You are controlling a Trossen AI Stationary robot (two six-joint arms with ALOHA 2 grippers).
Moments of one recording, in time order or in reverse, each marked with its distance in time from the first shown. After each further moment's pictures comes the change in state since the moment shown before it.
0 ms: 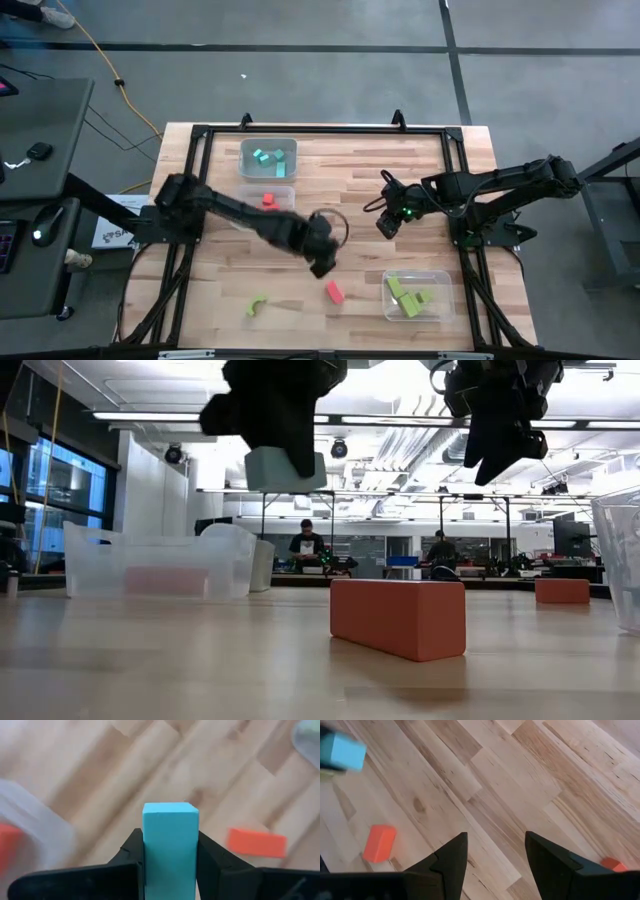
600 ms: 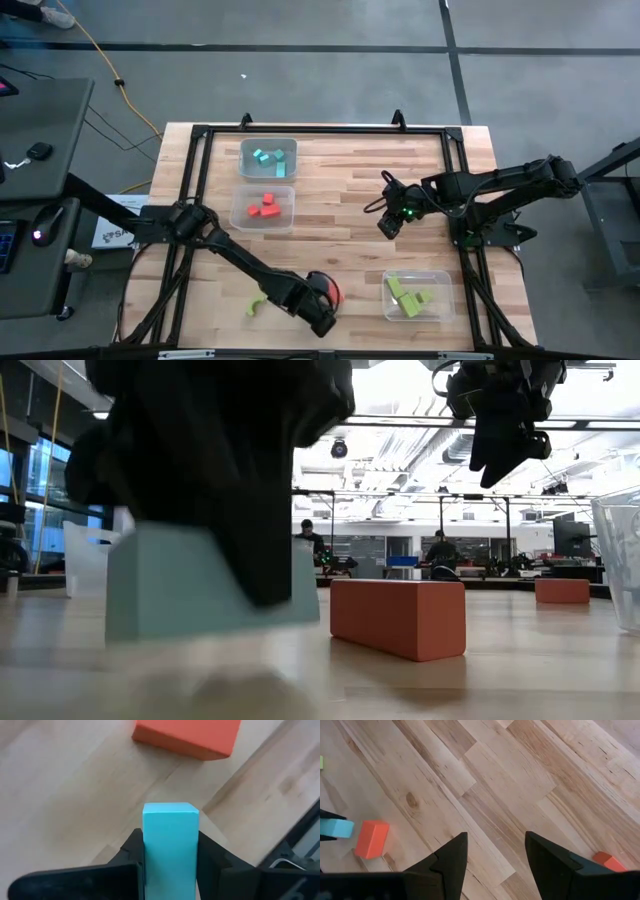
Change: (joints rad) left arm -0.244 0.235 0.000 0.295 0.150 -0.383; right arm 0.001 0.000 0.000 -0.033 -0.001 -0.005
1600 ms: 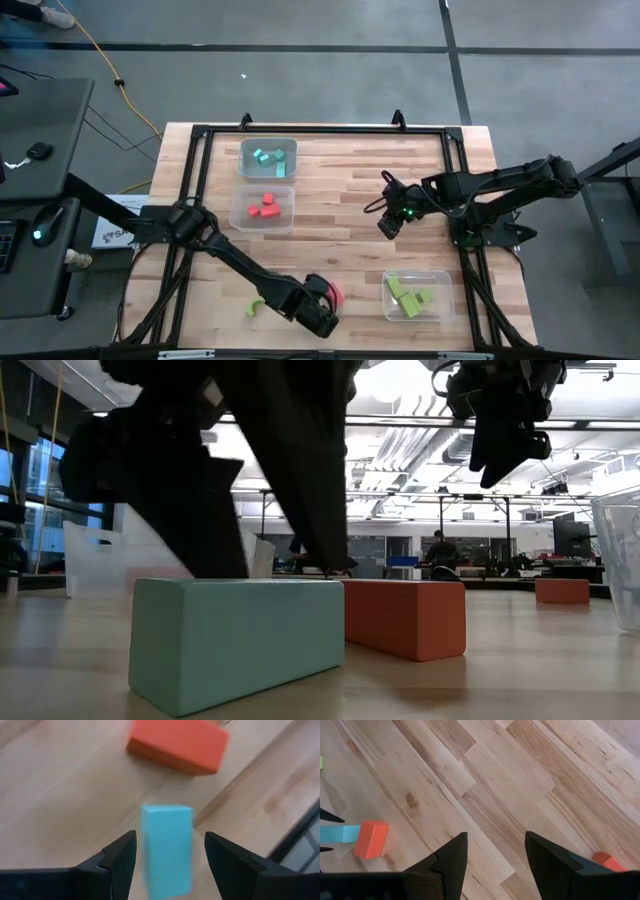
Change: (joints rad) left arm -0.027 0.005 0.002 0.040 -0.088 -0.086; right arm 0.000 0.000 0.000 -0.001 0.002 0.000
